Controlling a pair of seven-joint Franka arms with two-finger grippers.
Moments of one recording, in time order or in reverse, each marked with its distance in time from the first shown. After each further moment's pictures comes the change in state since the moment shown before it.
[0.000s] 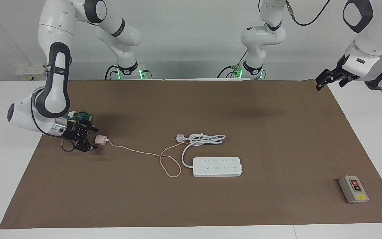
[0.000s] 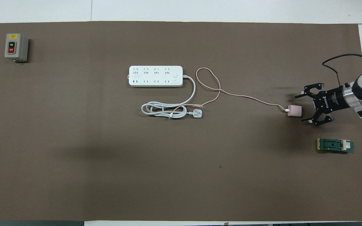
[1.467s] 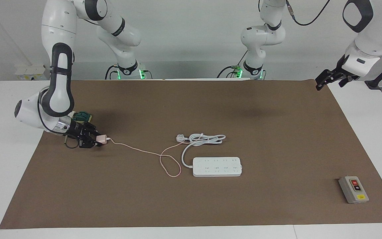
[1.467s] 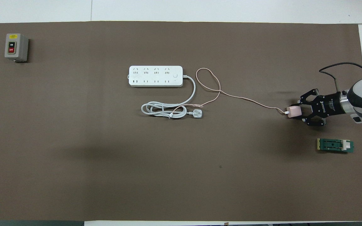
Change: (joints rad) left arm 0.000 0.000 0.000 0.000 0.000 0.000 0.000; right arm 0.001 -0.034 0.000 -0.095 0.054 0.102 -0.141
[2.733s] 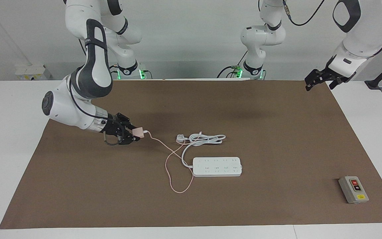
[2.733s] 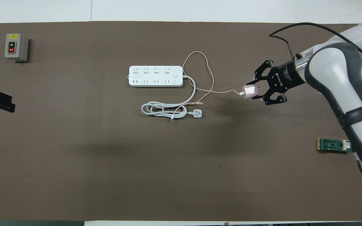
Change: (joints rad) left arm -0.058 -0.006 -0.017 -0.014 -0.119 0.007 0.002; right arm 0.363 -0.054 0.017 0.307 0.000 -0.206 0.491
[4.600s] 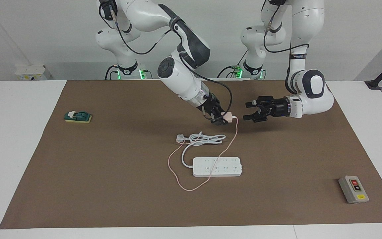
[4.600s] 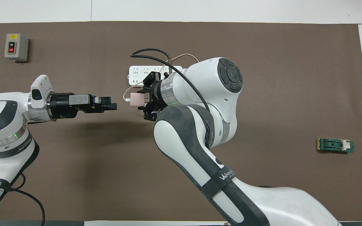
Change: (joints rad) left arm 0.011 0.150 -0.002 -0.568 -1.436 0.169 0.675; right arm 0.534 0.075 0.011 0.096 0.115 0.478 0.589
